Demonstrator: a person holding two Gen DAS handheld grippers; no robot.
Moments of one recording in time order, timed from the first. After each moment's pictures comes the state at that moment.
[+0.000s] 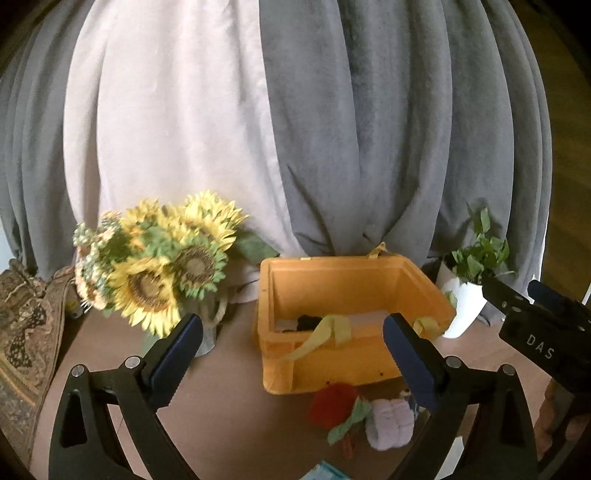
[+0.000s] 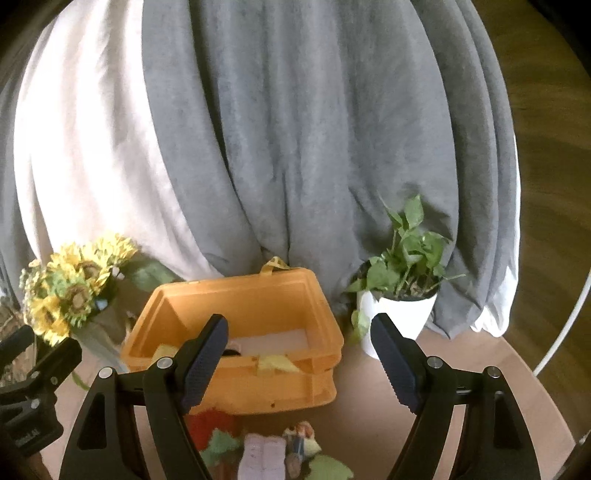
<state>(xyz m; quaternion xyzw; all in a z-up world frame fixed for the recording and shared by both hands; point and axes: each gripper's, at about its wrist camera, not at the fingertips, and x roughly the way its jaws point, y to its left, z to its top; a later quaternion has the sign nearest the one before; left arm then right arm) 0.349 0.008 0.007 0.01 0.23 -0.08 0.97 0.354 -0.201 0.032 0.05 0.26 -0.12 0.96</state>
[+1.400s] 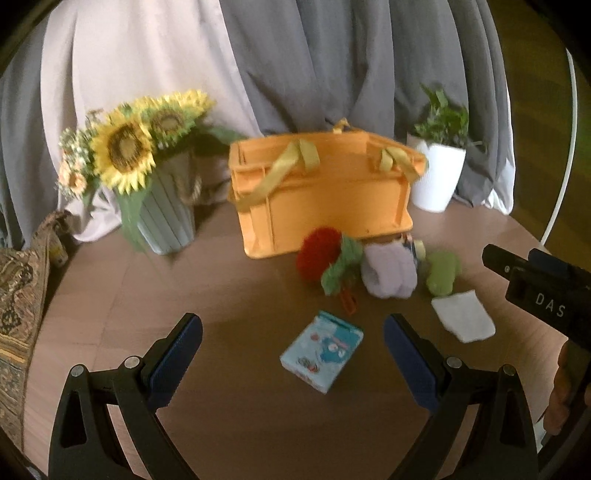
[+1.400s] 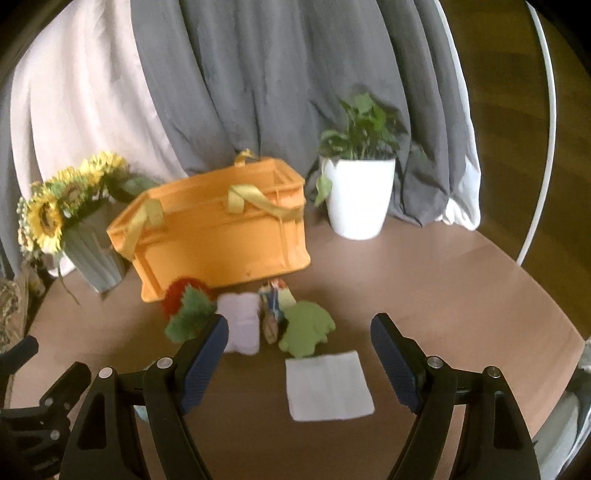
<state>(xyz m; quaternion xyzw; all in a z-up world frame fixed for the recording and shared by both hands) 0.271 0.012 -0.117 0.08 0.33 -0.14 0.93 0.244 -0.191 -0.079 0.09 0.34 -0.16 0.92</state>
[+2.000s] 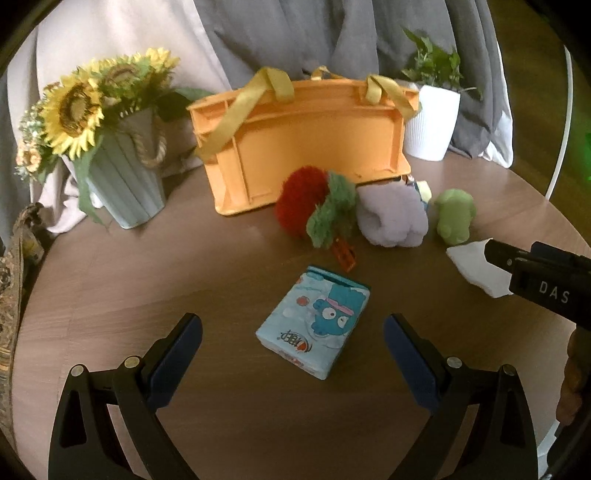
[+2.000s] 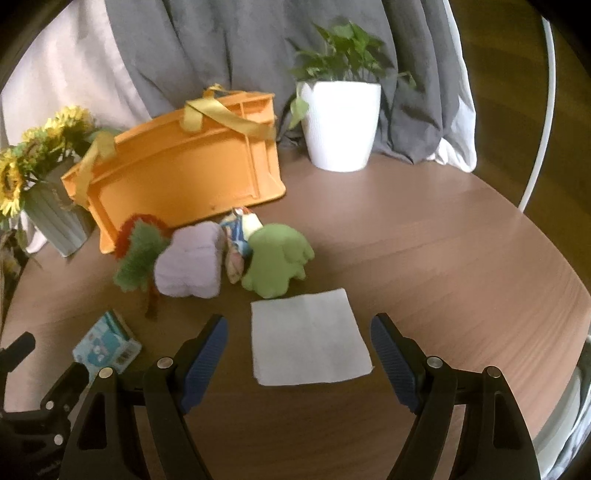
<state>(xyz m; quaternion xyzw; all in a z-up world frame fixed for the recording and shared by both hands) 0.293 -0.005 -0.176 0.12 0.37 -0.16 0.91 0.251 -0.207 -0.142 0.11 0.41 -0.18 0.89</state>
